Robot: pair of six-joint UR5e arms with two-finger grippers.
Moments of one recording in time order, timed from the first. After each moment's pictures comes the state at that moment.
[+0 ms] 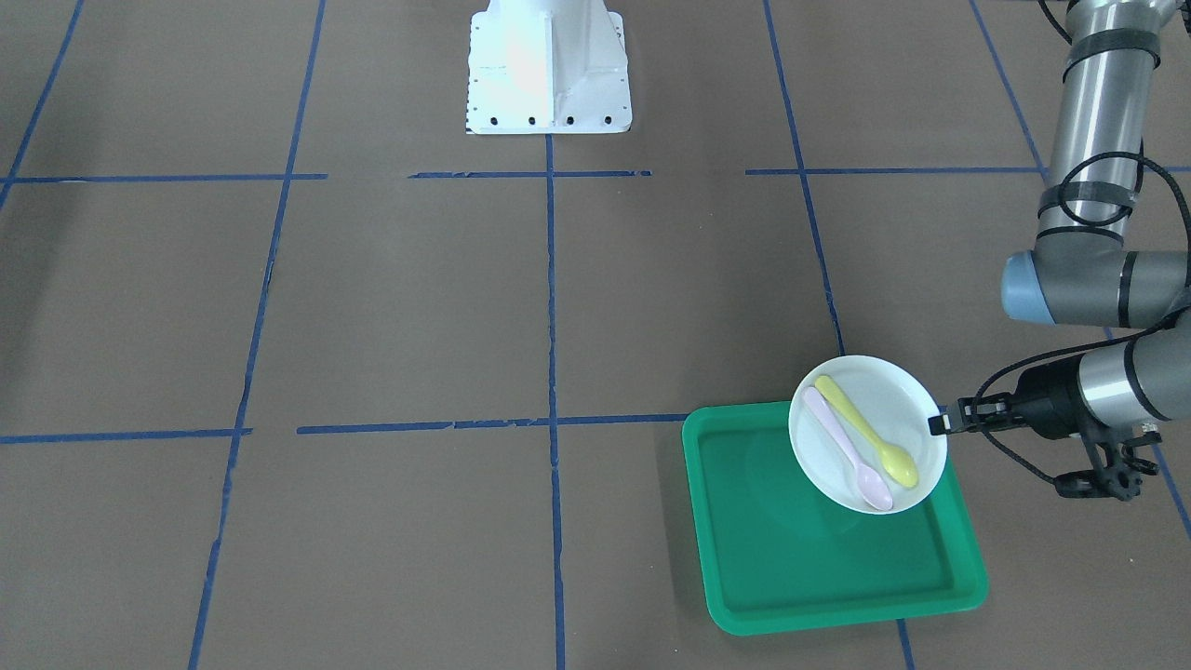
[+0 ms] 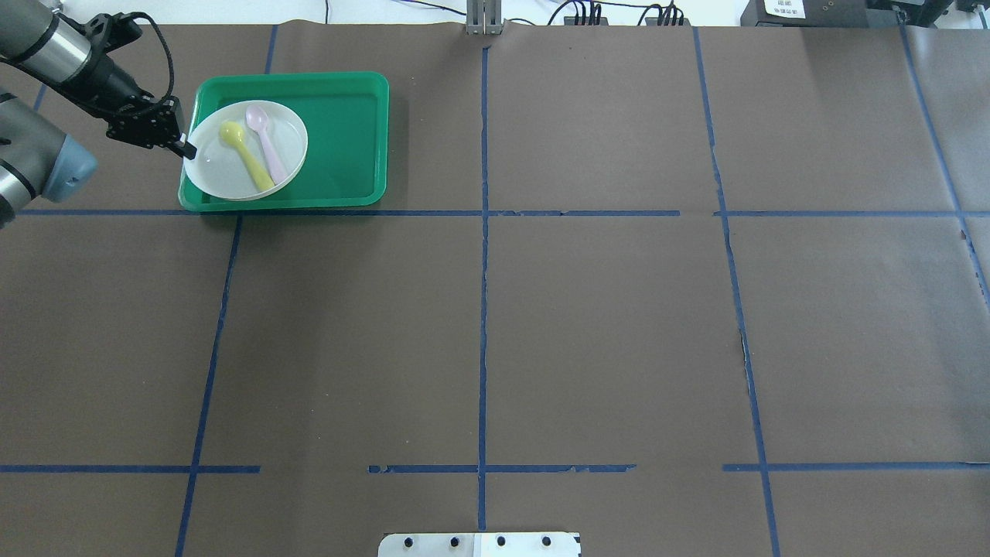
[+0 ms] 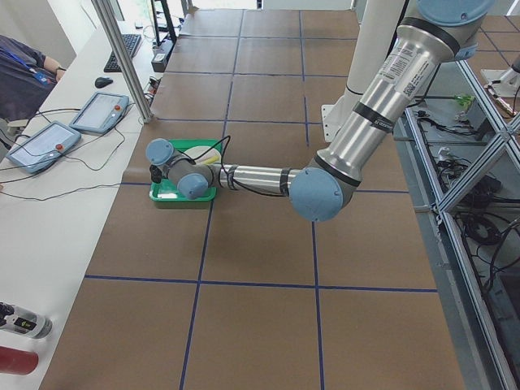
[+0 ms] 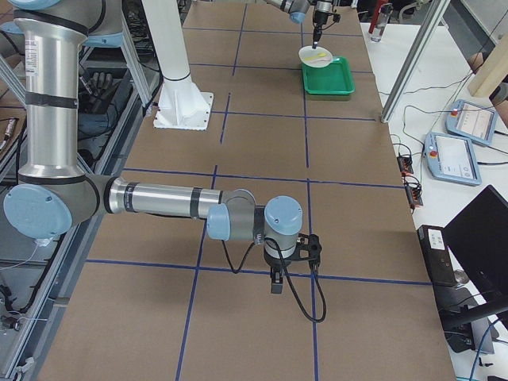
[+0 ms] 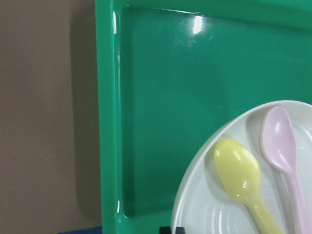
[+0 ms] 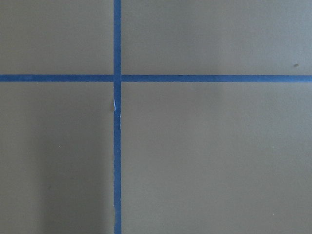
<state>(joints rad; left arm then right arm) -1.14 -2.14 -1.00 -2.26 -2.62 -0.85 1.58 -1.65 1.61 -1.51 2.28 0.03</state>
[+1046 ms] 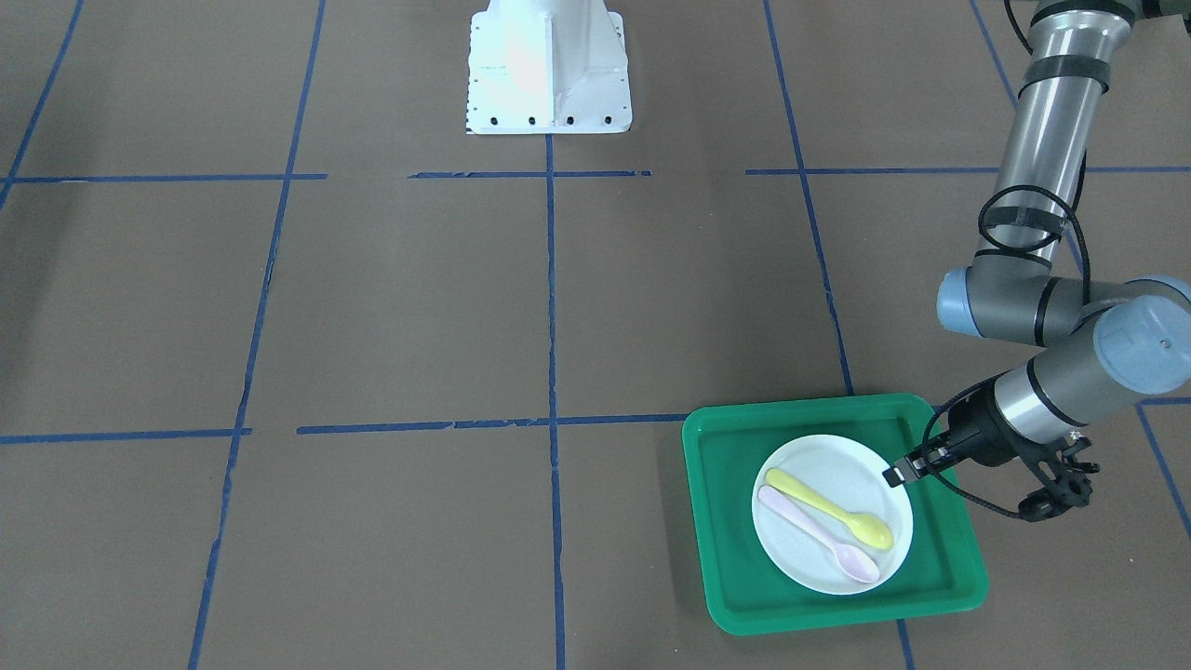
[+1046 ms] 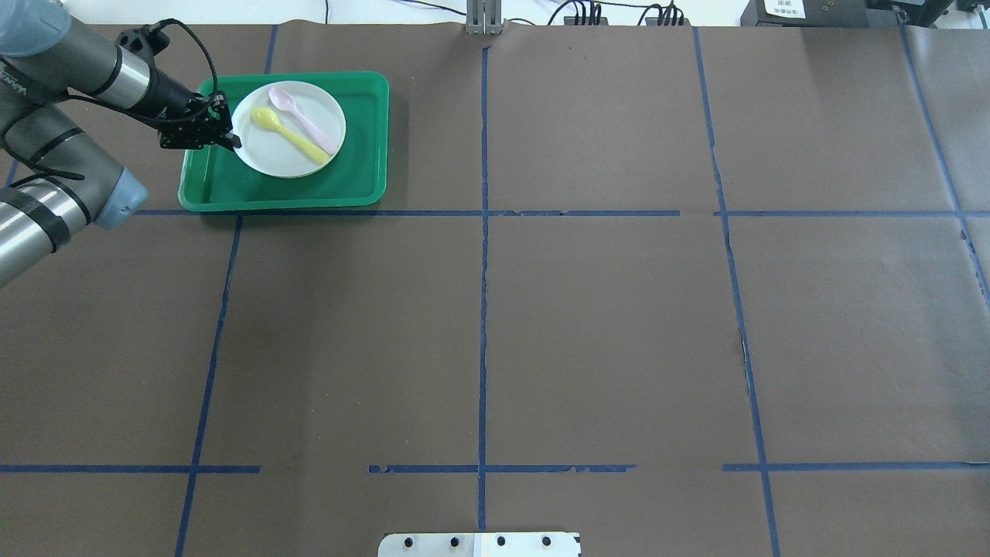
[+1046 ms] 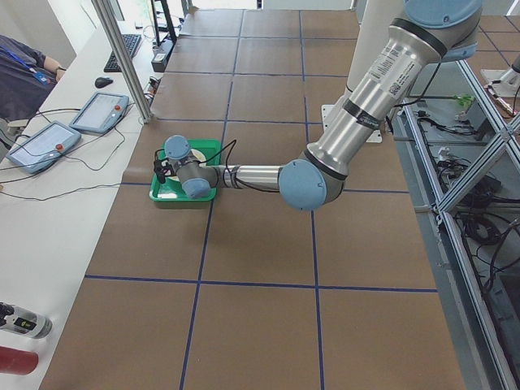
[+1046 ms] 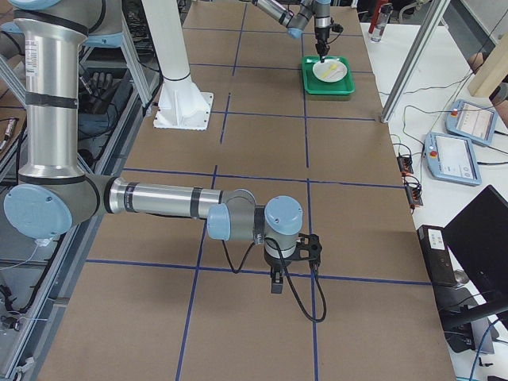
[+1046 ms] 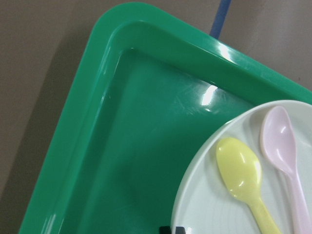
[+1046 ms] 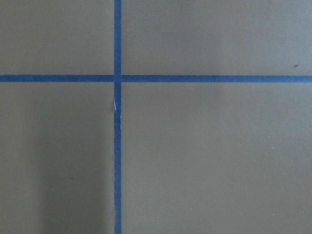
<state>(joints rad) -1.05 -2.18 -0.91 -2.57 -2.34 -1.37 1.58 -1.65 1.61 -1.51 2.28 0.03</state>
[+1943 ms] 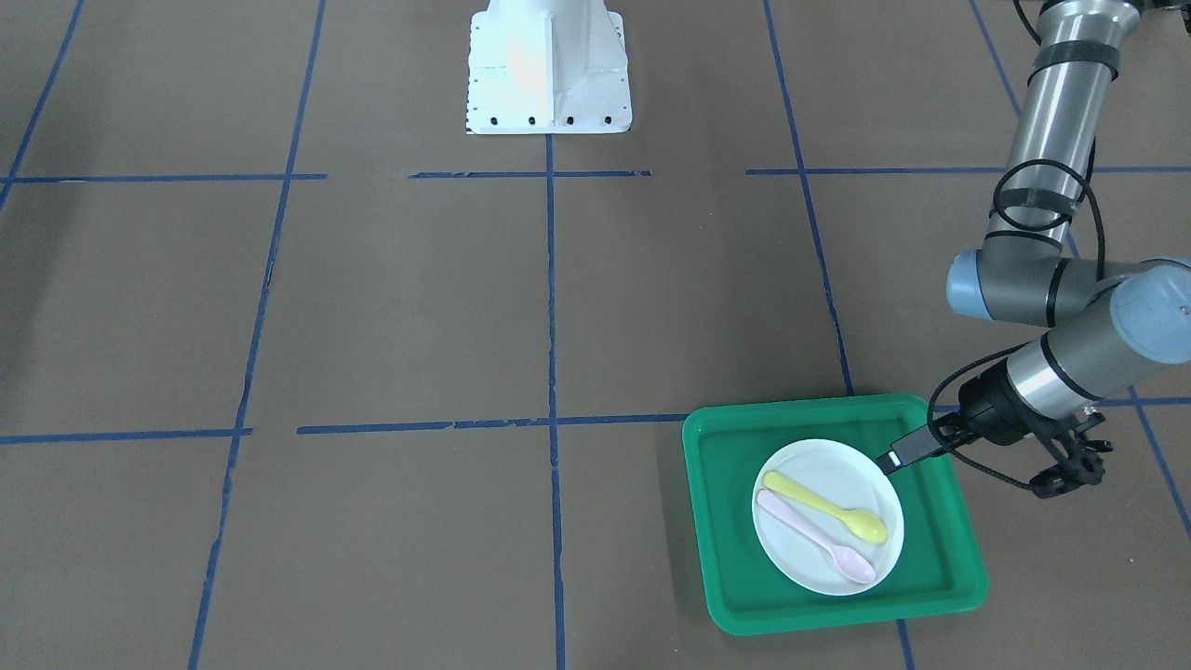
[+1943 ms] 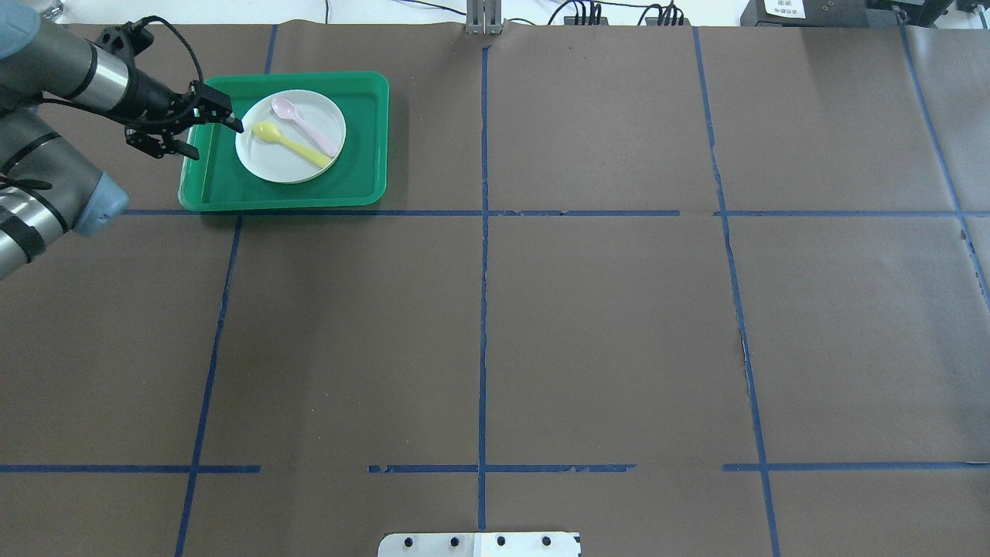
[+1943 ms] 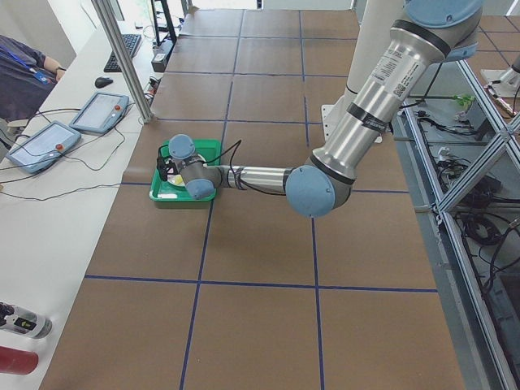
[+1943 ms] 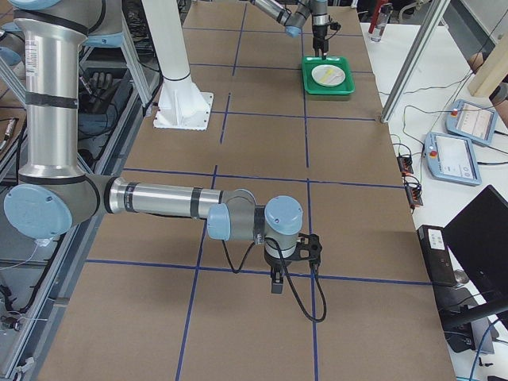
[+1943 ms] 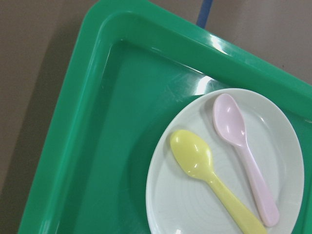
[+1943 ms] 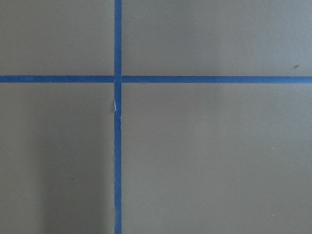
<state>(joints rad) -1.08 -2.08 -1.09 -2.54 -2.36 -1.32 1.58 -1.65 1.61 -1.51 2.28 0.03</state>
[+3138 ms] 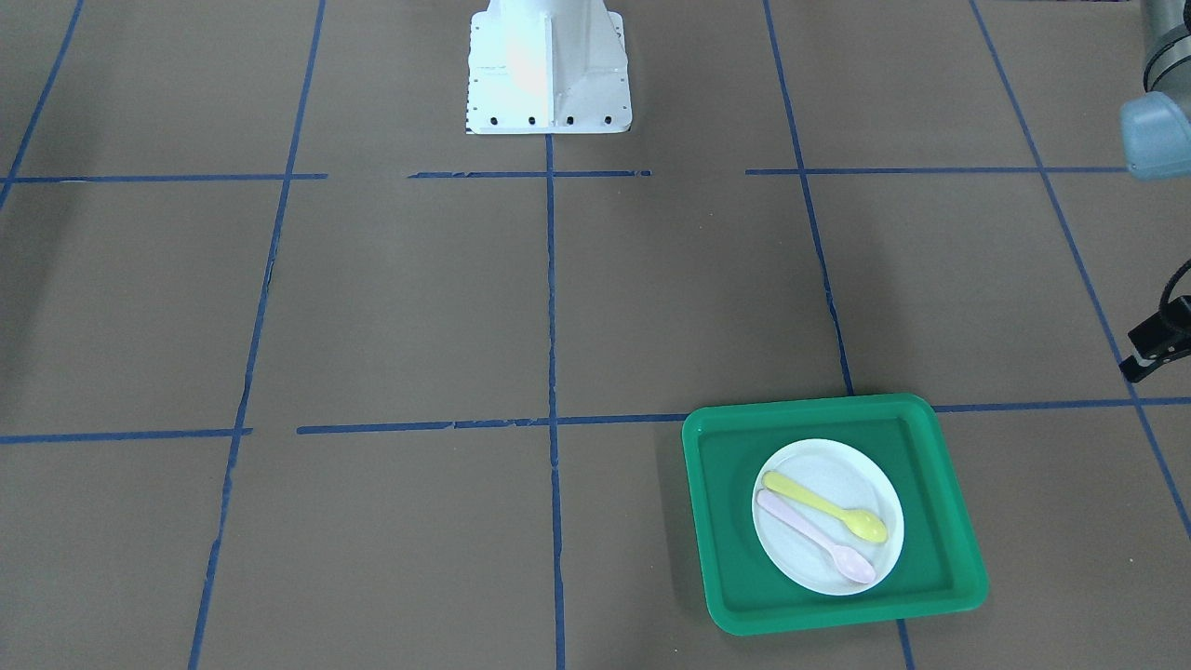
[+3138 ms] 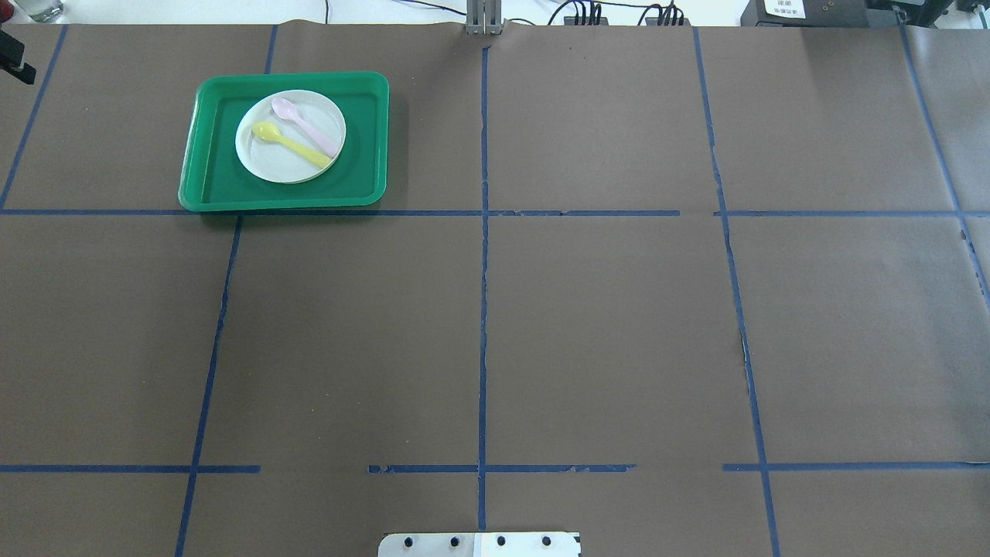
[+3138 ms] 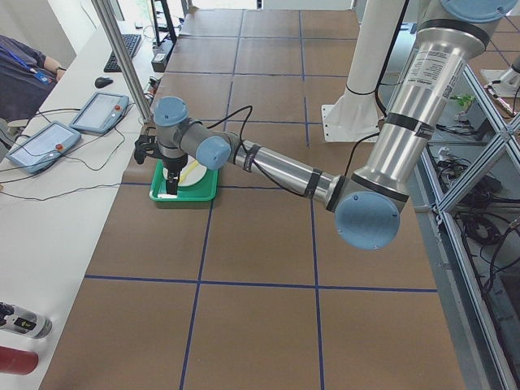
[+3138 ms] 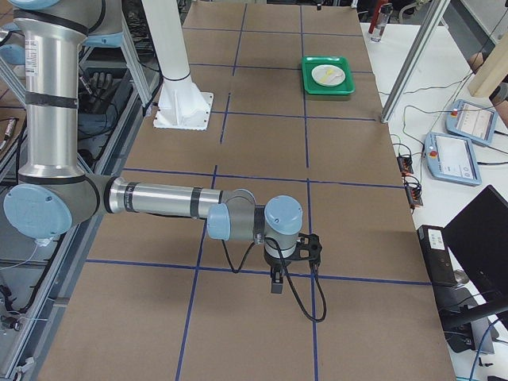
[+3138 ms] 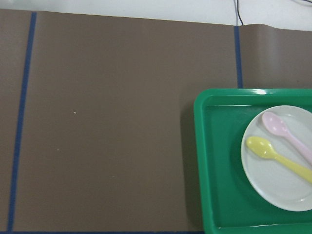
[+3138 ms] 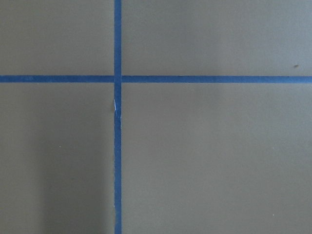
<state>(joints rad) -1.37 -1.89 -1.61 -1.64 -2.27 -0.32 1.58 -1.65 1.61 -1.51 2.28 0.03</state>
